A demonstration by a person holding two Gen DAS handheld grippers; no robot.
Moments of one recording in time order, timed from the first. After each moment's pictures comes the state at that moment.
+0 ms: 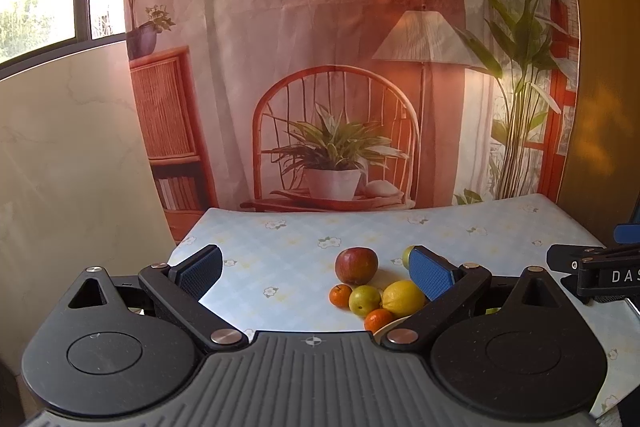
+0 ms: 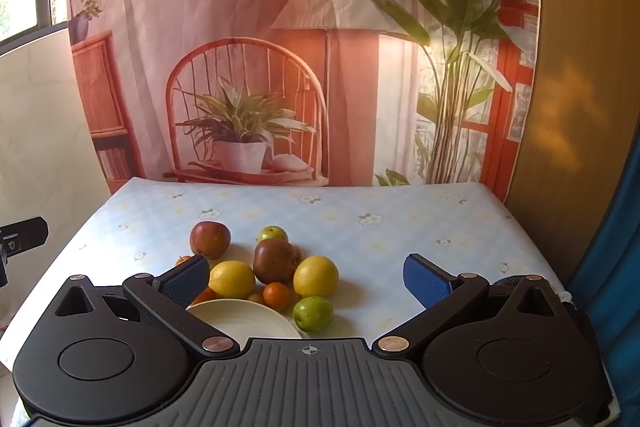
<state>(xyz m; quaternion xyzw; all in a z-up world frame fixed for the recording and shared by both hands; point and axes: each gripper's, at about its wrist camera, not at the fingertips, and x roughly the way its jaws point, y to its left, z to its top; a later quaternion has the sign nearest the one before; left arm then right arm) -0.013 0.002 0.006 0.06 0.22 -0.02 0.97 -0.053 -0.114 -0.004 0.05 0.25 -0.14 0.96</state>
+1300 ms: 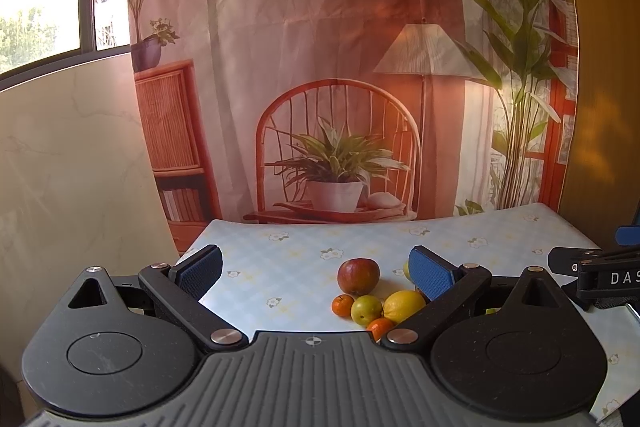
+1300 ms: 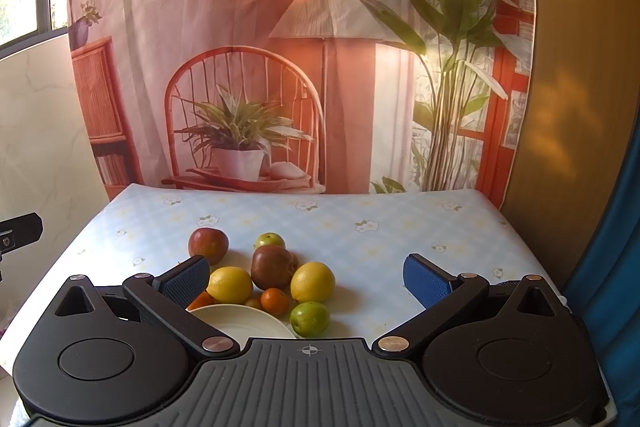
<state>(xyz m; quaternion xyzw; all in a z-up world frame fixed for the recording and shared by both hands) -0.025 0.002 0.011 0.06 0.20 -0.01 0.98 -0.058 -0.113 0.000 0.05 0.24 -0.14 0.96</state>
